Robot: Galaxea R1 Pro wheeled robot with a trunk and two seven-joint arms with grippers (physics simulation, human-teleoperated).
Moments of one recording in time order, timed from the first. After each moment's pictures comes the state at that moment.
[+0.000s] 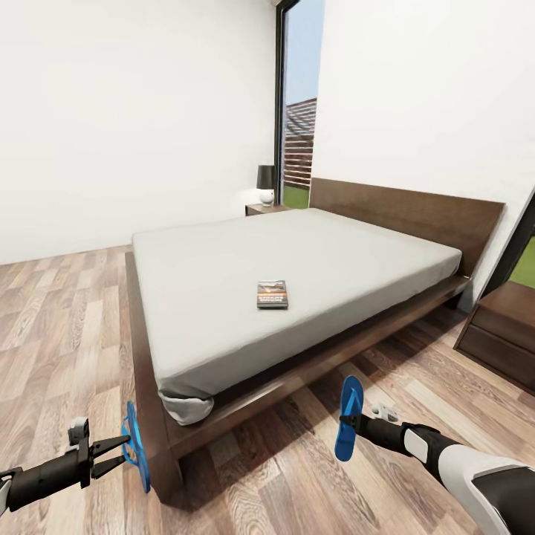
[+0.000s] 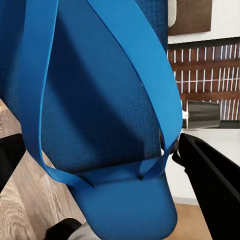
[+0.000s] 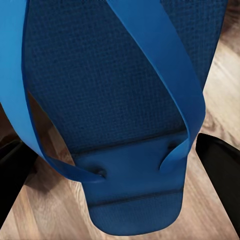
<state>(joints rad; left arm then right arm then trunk) -0.52 0.49 0.14 -0.33 0.35 0.77 -1.44 -0.85 -0.18 0.27 0.05 -0.61 0.21 0.59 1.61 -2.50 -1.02</state>
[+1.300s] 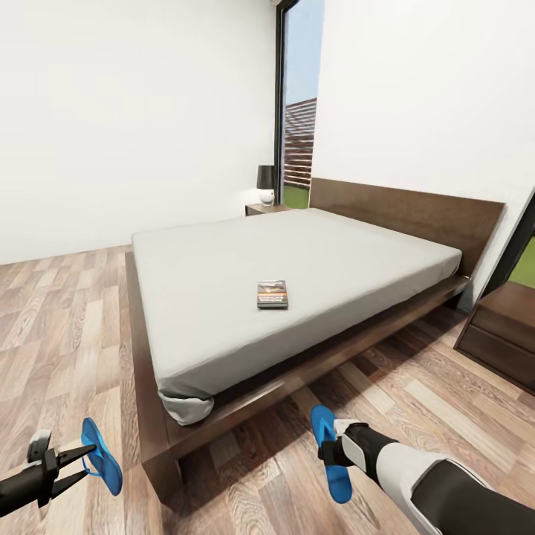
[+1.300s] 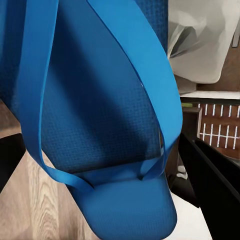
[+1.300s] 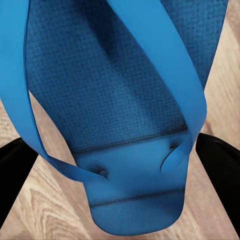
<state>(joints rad) -0.52 0.58 0.33 -0.21 0.35 0.77 -1.23 -0.85 0.08 0.59 0.05 -0.61 0.36 0.02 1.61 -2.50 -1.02</state>
